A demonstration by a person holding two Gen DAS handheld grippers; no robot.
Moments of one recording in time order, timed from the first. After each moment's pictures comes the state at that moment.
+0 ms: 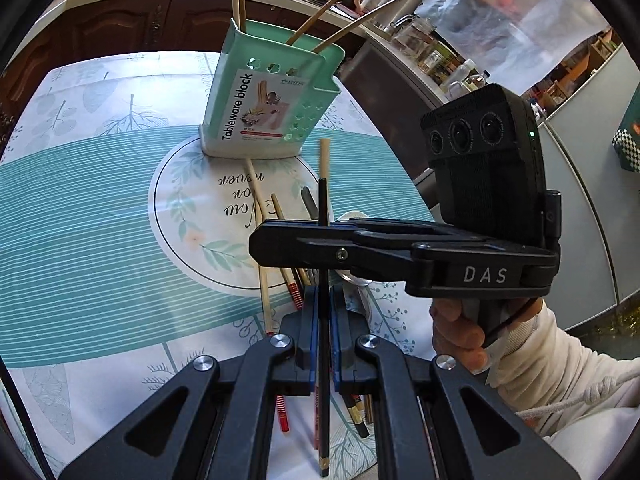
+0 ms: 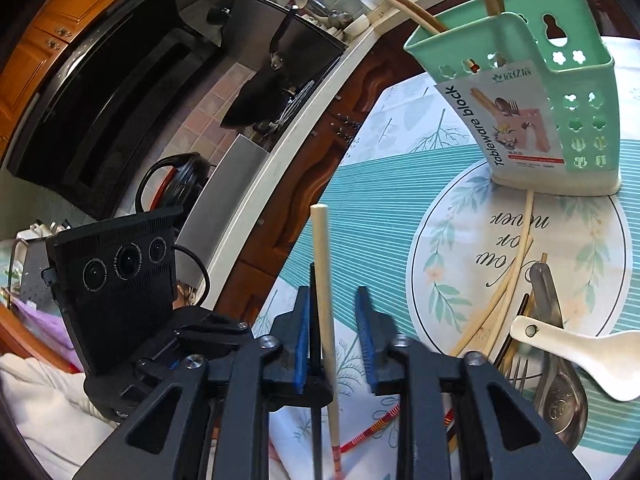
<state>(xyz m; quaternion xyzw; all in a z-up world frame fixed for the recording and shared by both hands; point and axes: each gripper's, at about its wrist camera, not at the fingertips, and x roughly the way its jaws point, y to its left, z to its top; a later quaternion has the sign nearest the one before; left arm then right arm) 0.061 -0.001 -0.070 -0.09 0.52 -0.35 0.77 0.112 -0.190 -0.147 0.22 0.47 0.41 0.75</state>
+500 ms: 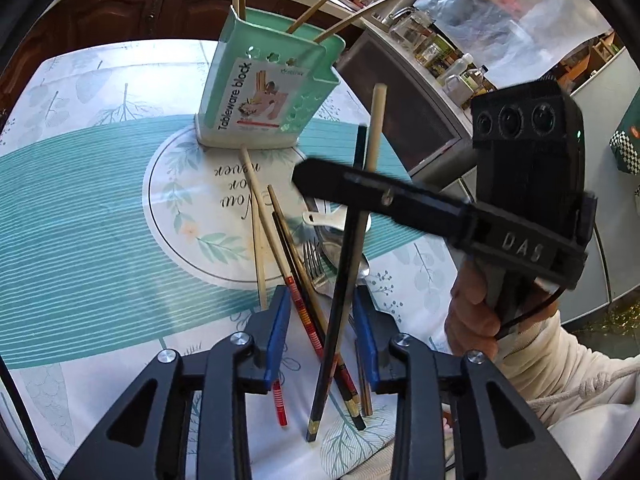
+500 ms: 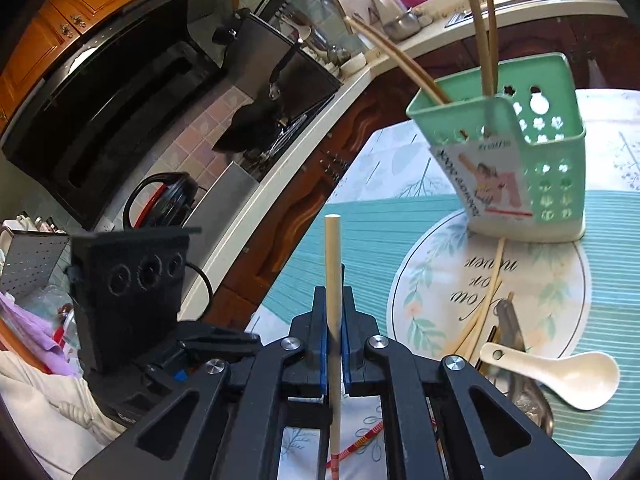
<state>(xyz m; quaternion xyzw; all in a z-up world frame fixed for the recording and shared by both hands) 0.069 -0.005 -0.077 -0.09 0.54 -0.36 0.75 0.097 -0.206 -0.108 0.20 0.41 0.36 0.81</state>
